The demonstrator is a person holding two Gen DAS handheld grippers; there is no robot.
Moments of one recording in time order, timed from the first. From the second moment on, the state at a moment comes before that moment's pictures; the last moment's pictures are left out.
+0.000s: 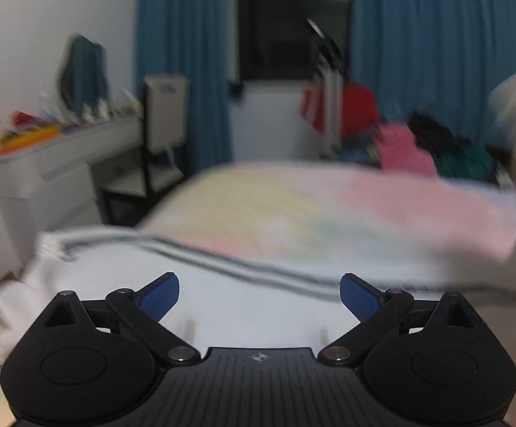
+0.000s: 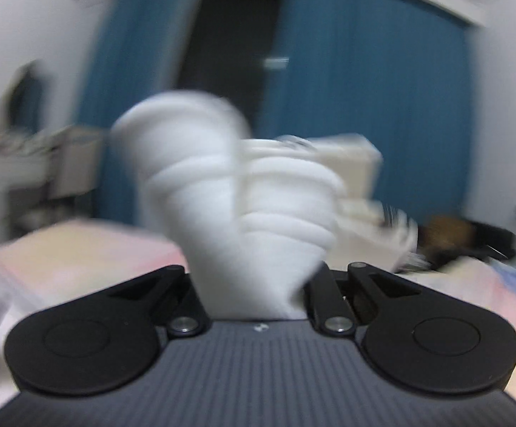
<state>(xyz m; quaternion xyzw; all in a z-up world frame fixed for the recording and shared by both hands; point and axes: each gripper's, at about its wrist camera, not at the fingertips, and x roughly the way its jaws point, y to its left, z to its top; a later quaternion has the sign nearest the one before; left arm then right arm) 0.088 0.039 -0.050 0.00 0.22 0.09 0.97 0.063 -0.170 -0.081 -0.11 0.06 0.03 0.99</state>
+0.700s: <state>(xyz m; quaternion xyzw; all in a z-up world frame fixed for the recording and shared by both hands) 0.080 0.066 -0.044 -0.11 0.23 0.04 0.97 0.073 -0.079 -0.157 -0.21 0.21 0.13 0.95</state>
